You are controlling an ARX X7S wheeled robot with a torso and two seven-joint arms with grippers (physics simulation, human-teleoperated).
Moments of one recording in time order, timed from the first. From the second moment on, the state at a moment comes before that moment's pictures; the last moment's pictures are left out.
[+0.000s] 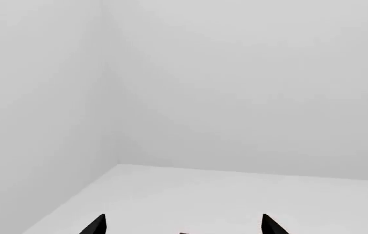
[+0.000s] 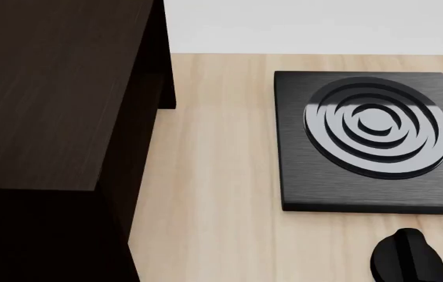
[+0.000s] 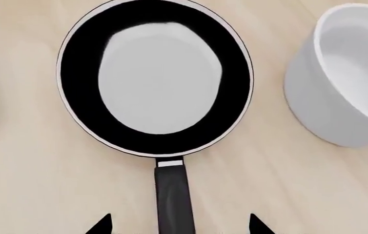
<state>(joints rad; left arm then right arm) -1.41 -0.12 0.16 -0.08 -0.22 -1.06 -0.39 1.23 1.18 -0.95 0.89 1.12 0.82 -0.07</state>
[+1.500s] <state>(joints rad) -1.41 -0.12 0.20 -0.09 -0.26 -1.04 -0.45 1.05 1.09 -0.93 1.09 1.15 0.68 -0.18</state>
